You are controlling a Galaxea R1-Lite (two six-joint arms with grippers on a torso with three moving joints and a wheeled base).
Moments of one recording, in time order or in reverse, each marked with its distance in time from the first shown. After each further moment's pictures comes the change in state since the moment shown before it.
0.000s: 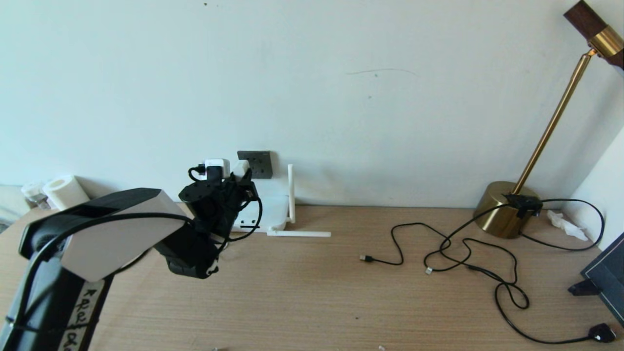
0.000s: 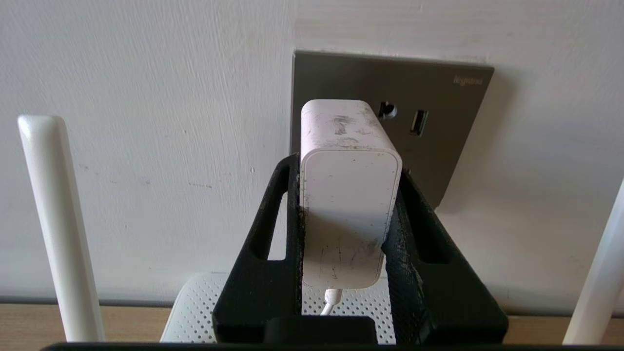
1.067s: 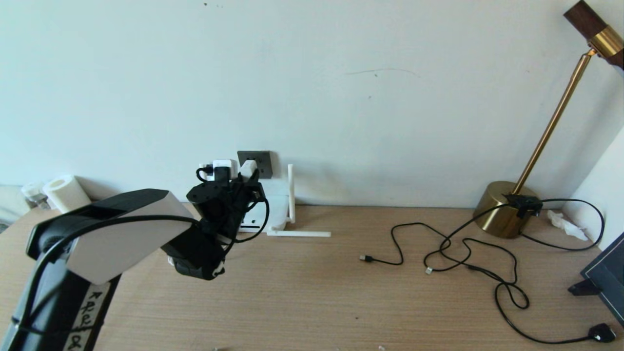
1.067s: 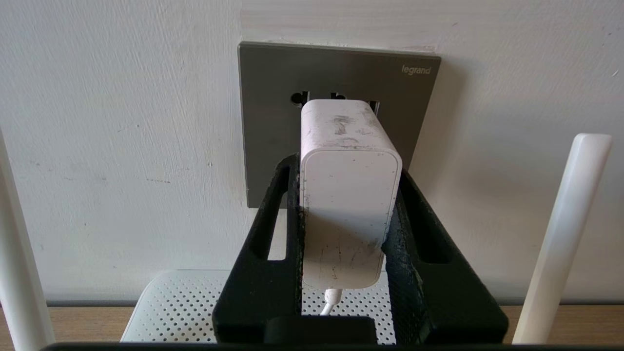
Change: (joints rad) left arm -0.035 0.005 -0.006 0.000 0.005 0.000; right arm 0.000 0.000 0.000 0.000 0.000 0.000
